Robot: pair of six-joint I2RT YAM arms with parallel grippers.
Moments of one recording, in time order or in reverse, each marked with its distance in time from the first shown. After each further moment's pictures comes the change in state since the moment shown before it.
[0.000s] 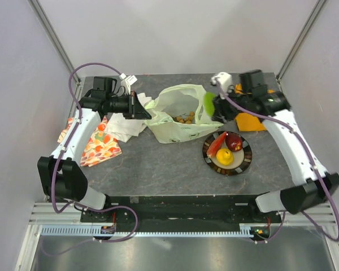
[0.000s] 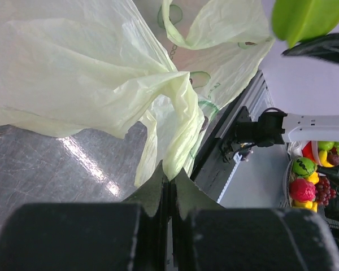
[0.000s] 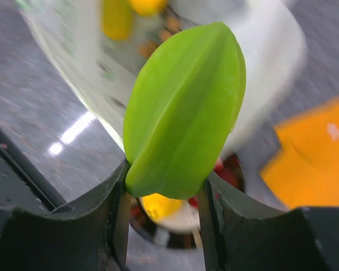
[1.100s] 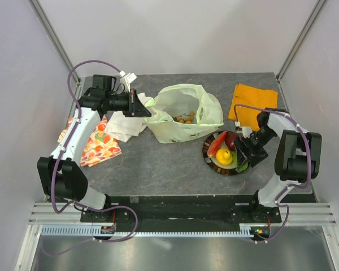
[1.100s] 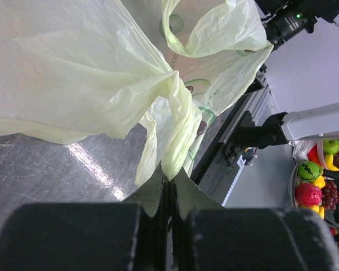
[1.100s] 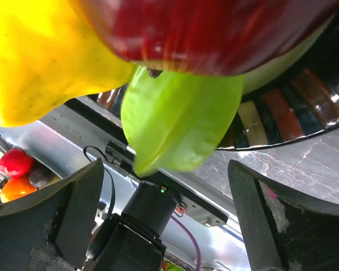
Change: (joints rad) left arm 0.000 0.004 0.024 0.010 -0.013 0.000; right arm -0.518 0.263 -0.496 -0.315 0.028 -0.204
